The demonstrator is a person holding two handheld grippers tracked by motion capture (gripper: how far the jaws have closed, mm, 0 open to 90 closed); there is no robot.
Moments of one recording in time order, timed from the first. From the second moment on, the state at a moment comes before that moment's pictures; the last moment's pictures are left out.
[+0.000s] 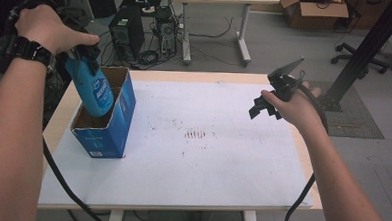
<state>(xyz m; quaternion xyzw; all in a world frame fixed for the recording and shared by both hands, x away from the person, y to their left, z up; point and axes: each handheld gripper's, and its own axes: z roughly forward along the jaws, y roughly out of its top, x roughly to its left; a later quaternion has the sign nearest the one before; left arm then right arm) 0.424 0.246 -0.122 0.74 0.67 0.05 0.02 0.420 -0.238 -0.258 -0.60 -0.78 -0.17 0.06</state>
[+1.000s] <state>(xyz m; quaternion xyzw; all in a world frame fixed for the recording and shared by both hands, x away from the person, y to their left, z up) 0.434 0.257 -0.230 0.74 0.67 0.02 -0.02 0.418 -0.245 -0.290 -0.61 -0.77 -0.16 0.07</state>
